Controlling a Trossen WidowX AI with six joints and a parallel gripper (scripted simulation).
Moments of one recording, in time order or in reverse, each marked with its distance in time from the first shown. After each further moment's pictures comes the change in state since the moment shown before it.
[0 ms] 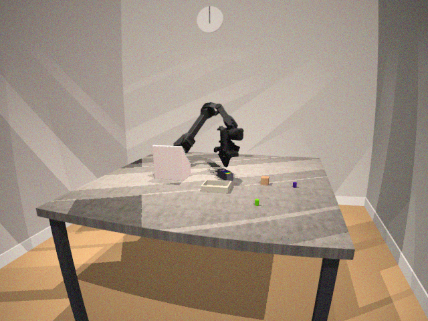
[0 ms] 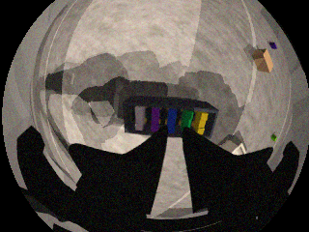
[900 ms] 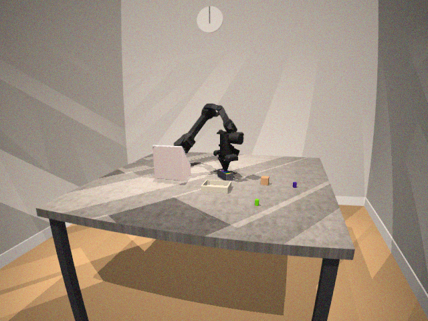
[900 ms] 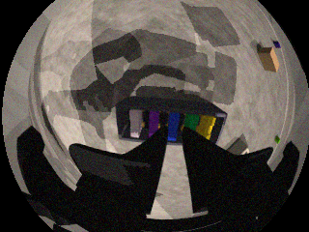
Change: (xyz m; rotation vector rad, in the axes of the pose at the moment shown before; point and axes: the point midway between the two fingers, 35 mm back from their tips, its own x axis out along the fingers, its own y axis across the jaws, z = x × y) arm 0.020 0.000 -0.003 0.003 0.002 0.006
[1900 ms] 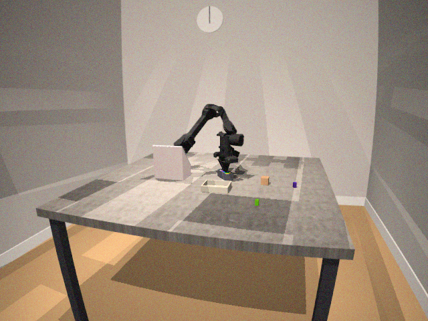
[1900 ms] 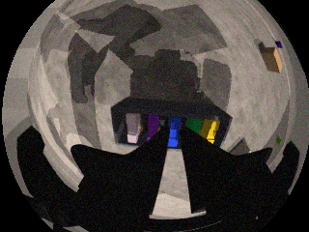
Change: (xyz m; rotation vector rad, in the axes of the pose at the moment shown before) arm 0.010 0.000 0.000 0.000 0.000 0.001
